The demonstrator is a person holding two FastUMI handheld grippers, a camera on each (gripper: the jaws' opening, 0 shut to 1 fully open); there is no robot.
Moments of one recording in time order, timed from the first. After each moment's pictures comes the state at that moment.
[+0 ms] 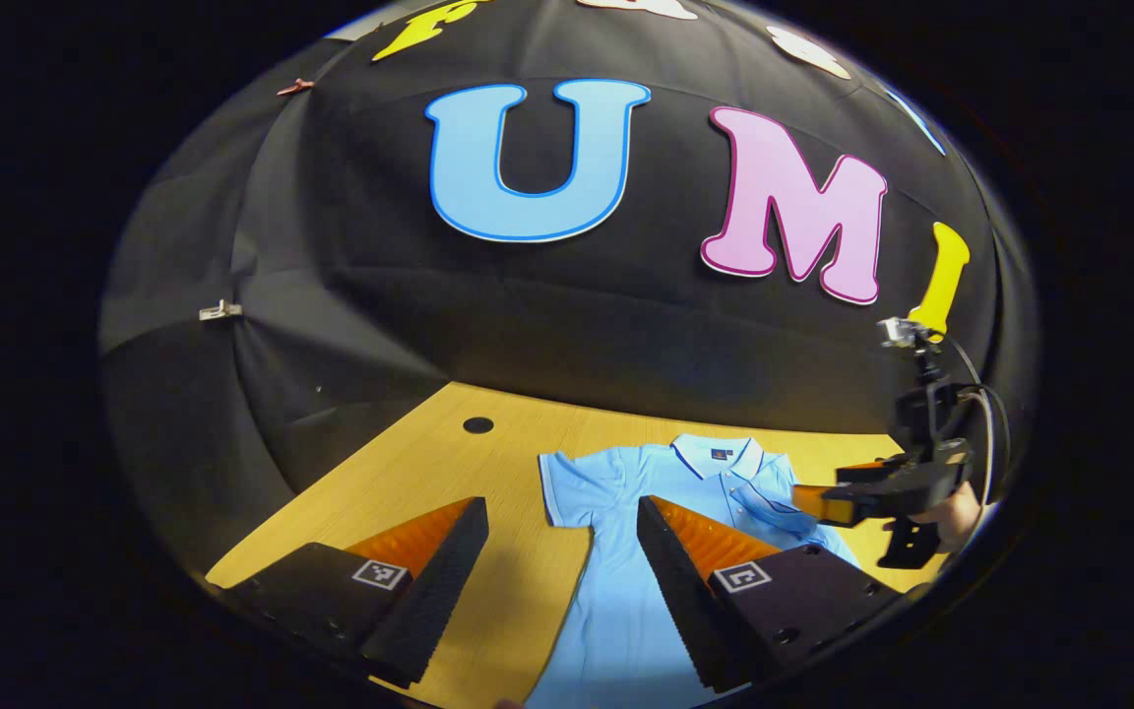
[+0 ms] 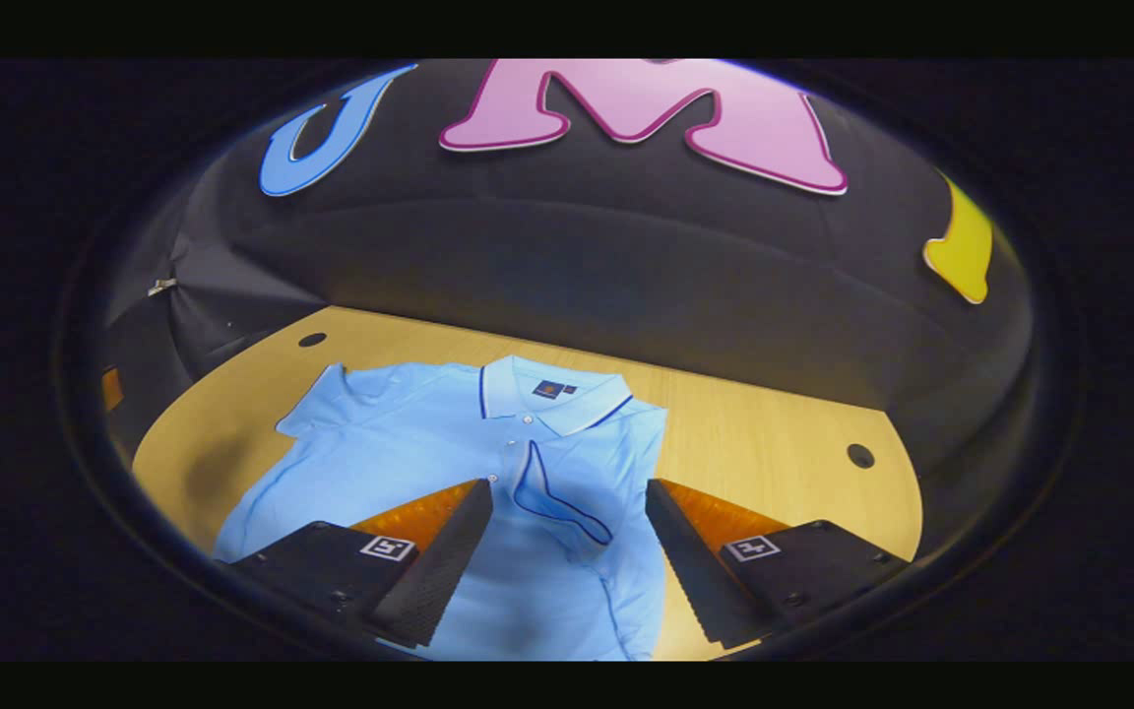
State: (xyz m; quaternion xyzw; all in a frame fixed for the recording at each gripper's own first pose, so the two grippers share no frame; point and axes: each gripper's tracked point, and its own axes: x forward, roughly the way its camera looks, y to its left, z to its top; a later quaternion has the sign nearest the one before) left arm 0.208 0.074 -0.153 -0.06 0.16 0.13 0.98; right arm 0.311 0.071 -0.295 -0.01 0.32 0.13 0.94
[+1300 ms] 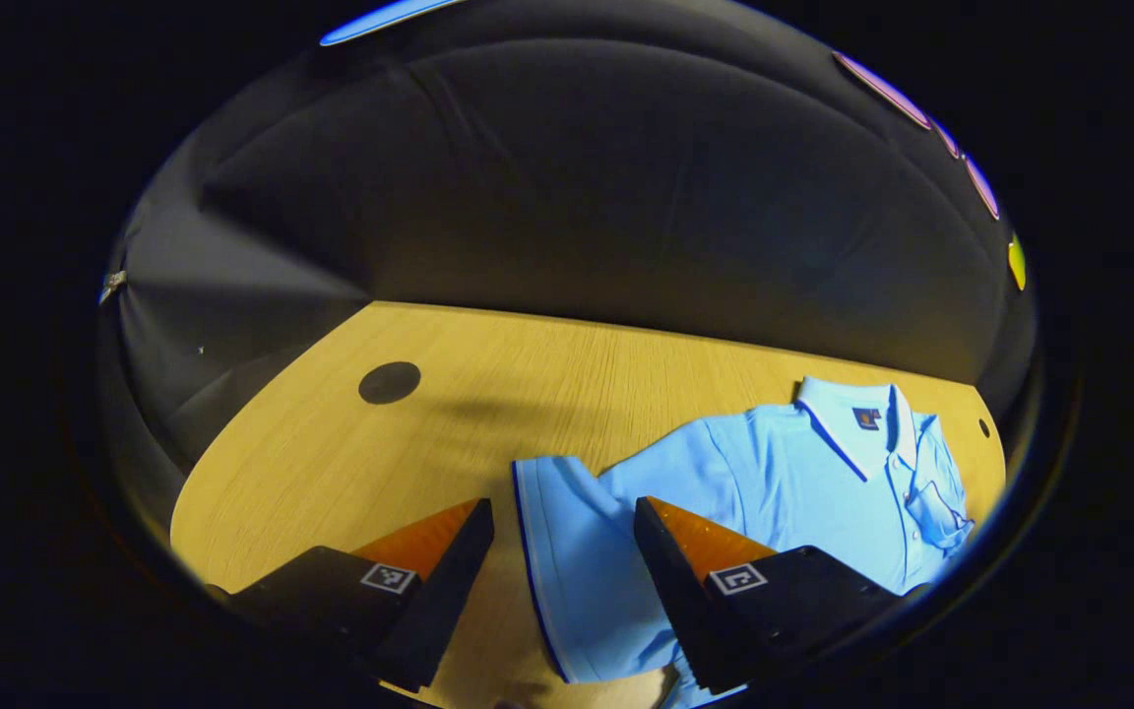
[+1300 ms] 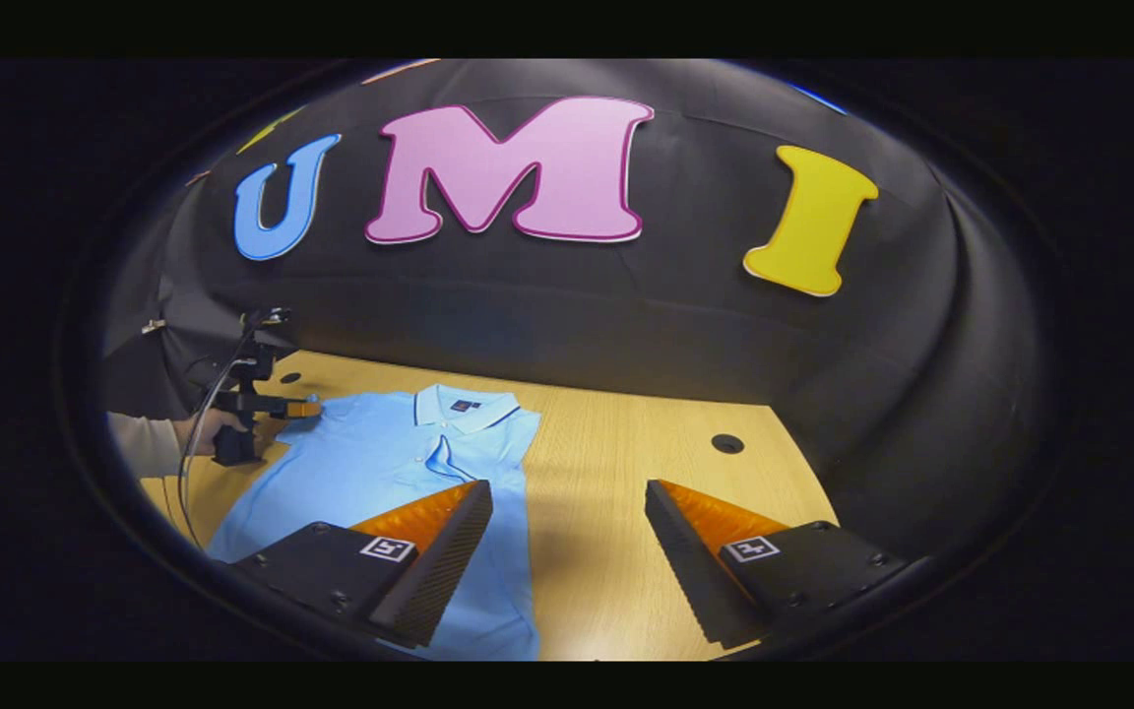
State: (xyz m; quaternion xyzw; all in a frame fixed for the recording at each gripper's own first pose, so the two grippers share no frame) left arm 0.427 0.138 -0.340 -0.05 0.31 0.11 0.94; right arm 0.235 -0.058 -0.224 0.03 0.28 0.06 0.96
